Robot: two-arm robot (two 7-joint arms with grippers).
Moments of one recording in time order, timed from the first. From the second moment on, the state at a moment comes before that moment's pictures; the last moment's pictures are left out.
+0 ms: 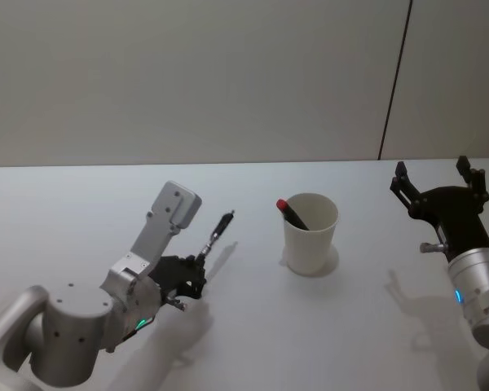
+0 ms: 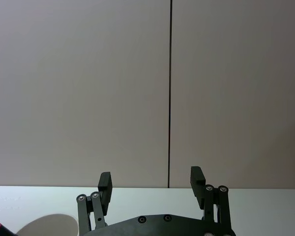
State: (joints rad) left arm -0.24 0.40 0.43 -1.52 -0.26 0.54 -0.11; right arm 0.05 0.10 -0.18 -1.55 0.09 -0.13 -0.08
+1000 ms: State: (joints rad) left arm -0.11 0.54 0.37 -1.67 -0.21 0.12 -0.04; right arm 0.05 0.10 -0.18 -1.55 0.09 -0.13 -0.08
